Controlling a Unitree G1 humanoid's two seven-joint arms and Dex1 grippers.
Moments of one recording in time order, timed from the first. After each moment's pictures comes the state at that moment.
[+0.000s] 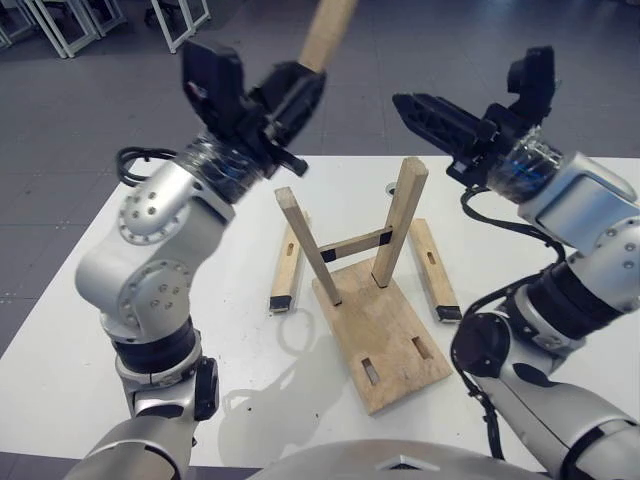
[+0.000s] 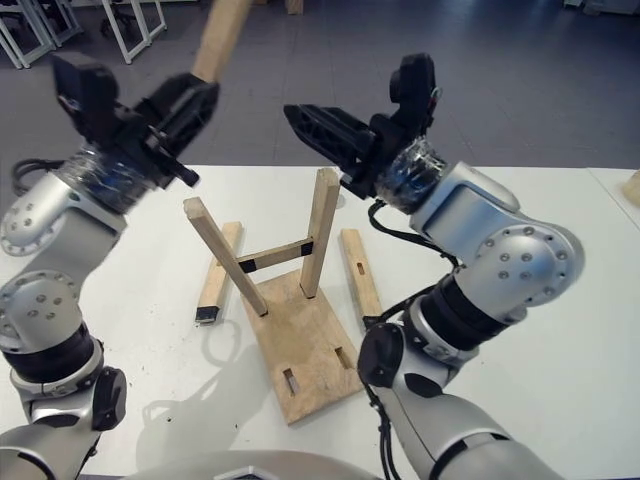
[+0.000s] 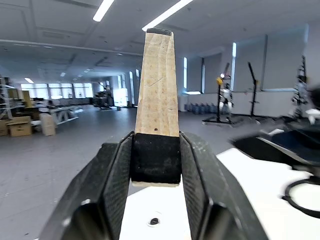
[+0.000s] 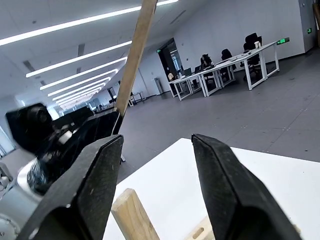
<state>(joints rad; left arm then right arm) -0.55 0.37 0.13 -0.65 -0.70 0.87 -0.17 -0.90 0.08 -0.65 -0.53 0.68 1.60 0.37</state>
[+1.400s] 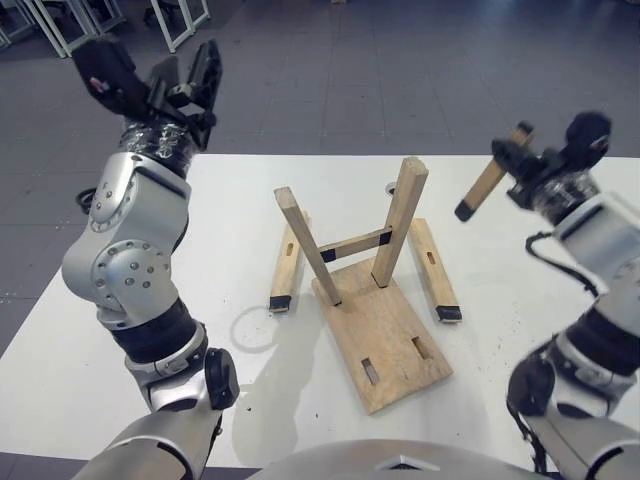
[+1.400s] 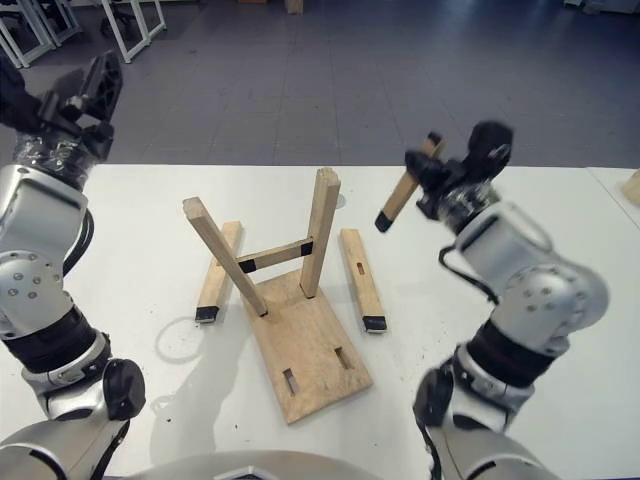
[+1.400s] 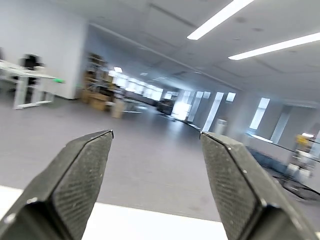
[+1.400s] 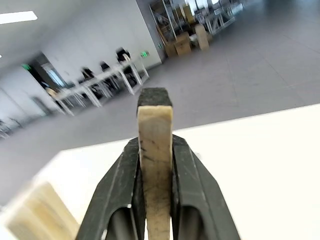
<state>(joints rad) -0.56 0.27 0.43 -0.44 -0.69 0.81 0.14 -0.47 -0.26 -0.45 -0.47 0.75 1.19 -0.04</state>
